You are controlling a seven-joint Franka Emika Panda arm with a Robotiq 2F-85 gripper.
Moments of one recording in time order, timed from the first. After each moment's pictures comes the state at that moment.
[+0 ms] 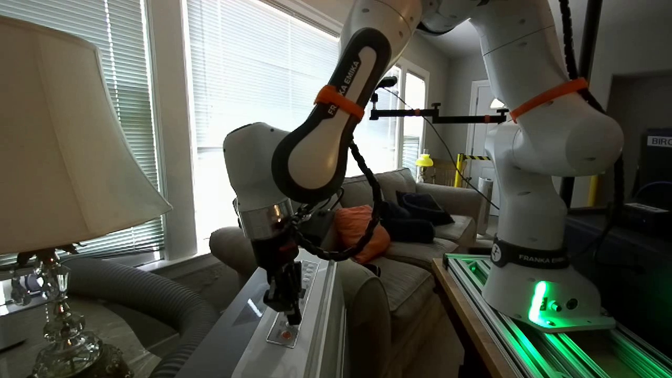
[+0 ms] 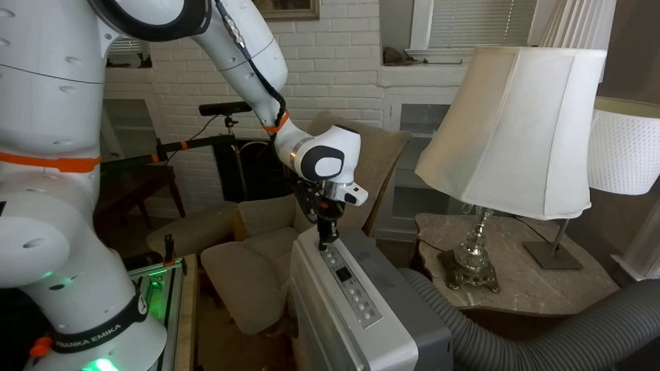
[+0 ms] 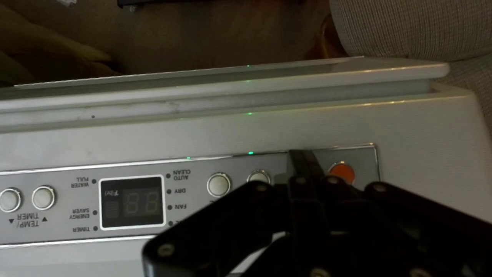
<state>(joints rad) 0.15 0.36 0.09 -2.28 -0.02 2.43 0.30</state>
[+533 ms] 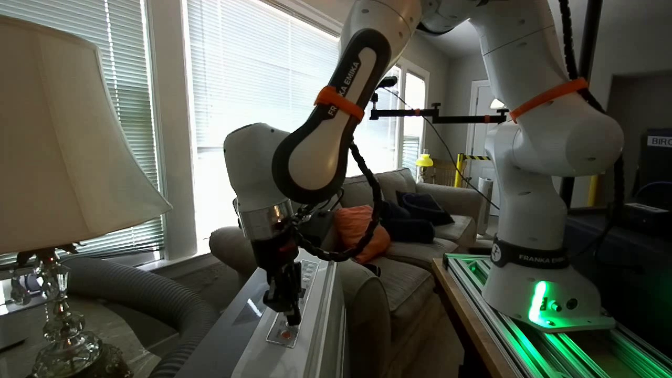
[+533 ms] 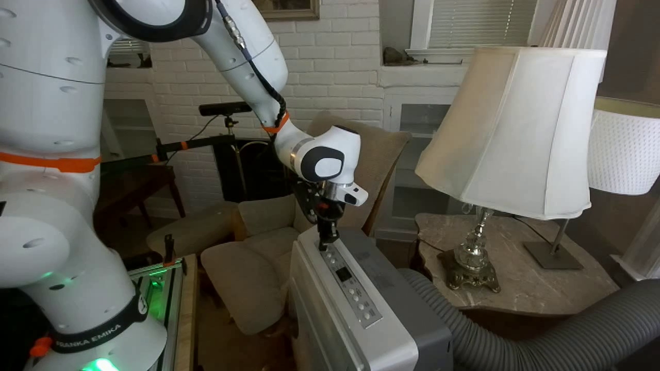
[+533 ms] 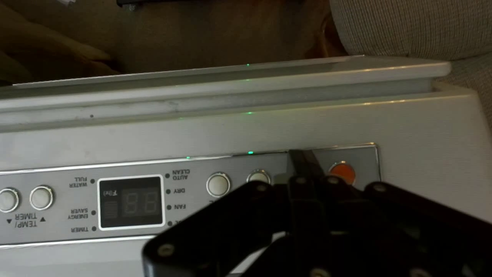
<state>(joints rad) 0.15 0.36 0.09 -2.28 -0.02 2.44 0.30</state>
